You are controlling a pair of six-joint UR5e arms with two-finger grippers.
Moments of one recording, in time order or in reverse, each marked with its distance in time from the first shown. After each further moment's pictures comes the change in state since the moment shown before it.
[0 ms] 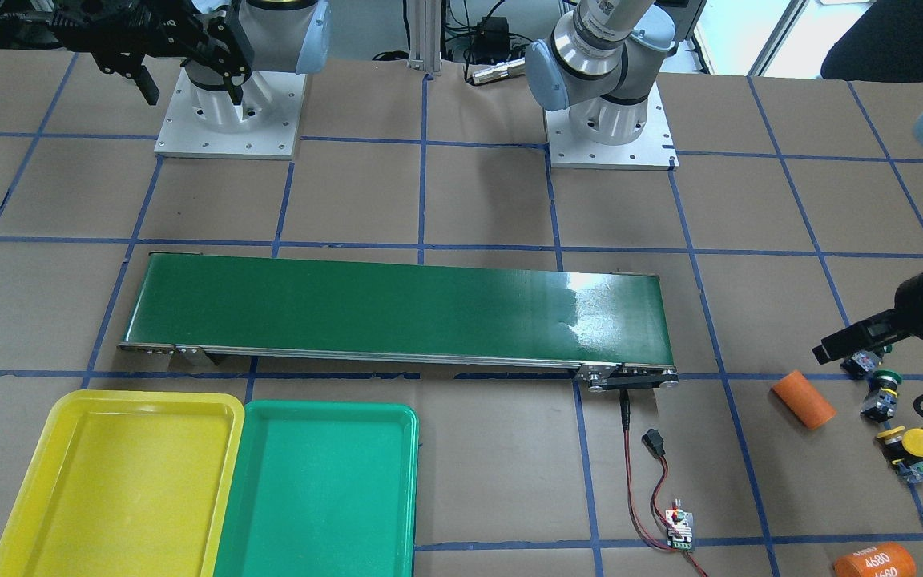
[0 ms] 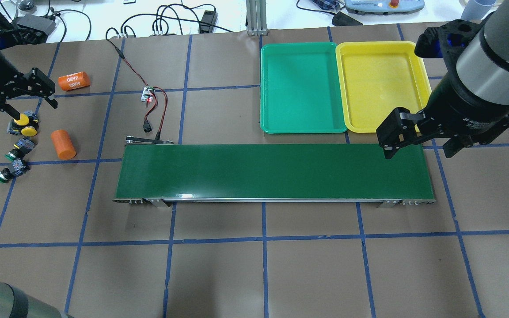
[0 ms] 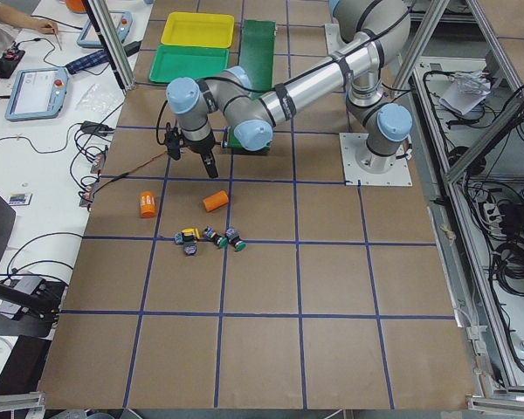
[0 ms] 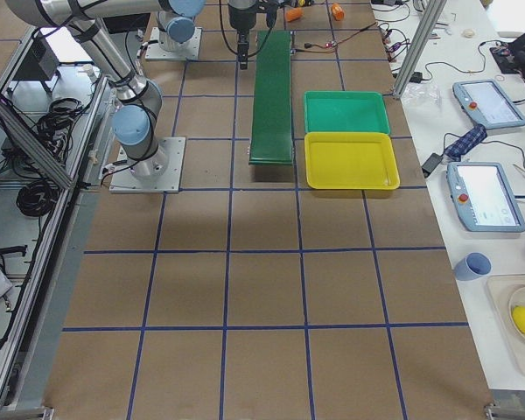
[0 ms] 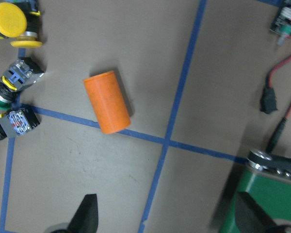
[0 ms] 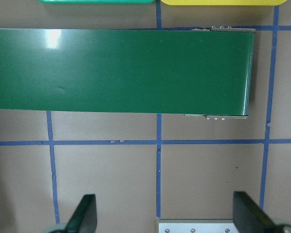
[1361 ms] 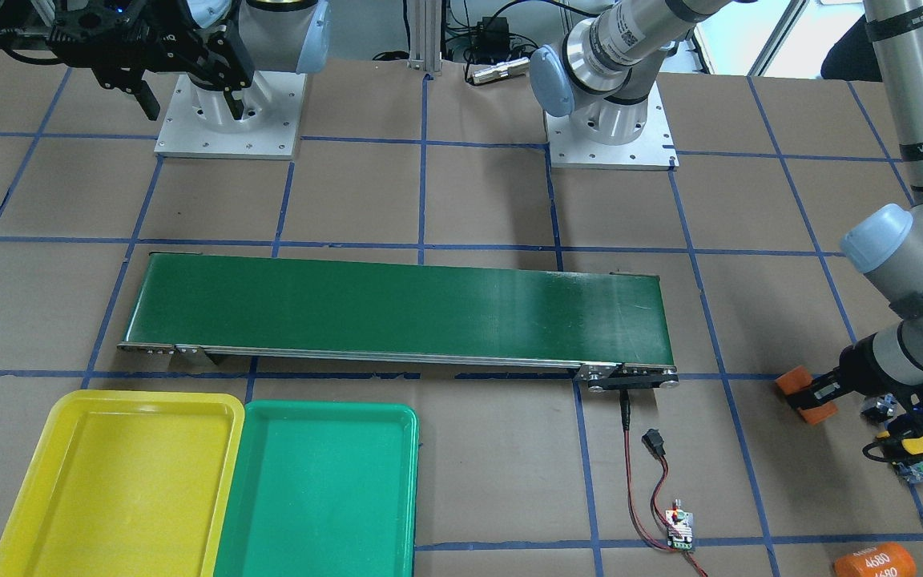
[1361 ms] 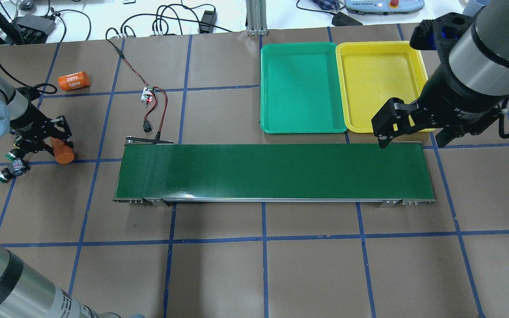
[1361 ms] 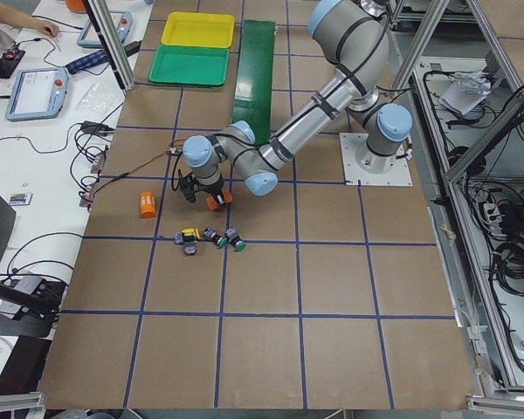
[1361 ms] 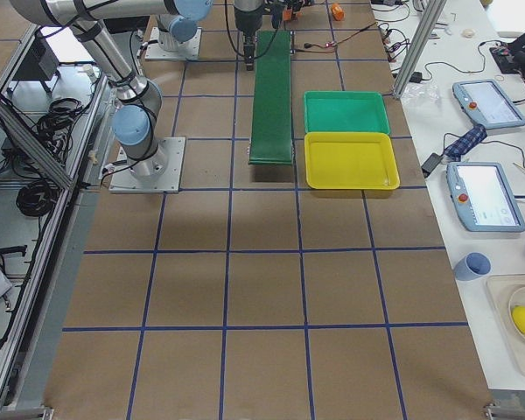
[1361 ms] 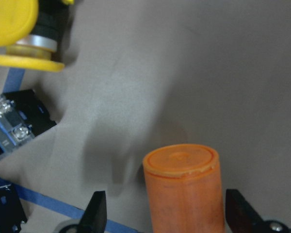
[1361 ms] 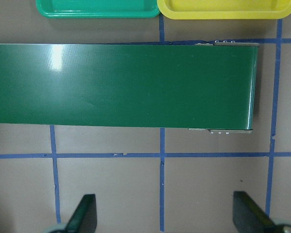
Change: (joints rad) left arm 0.049 -0.085 -0.170 0.219 -0.018 -0.119; right arm 0.000 0.030 0.001 -0.060 0.014 0.004
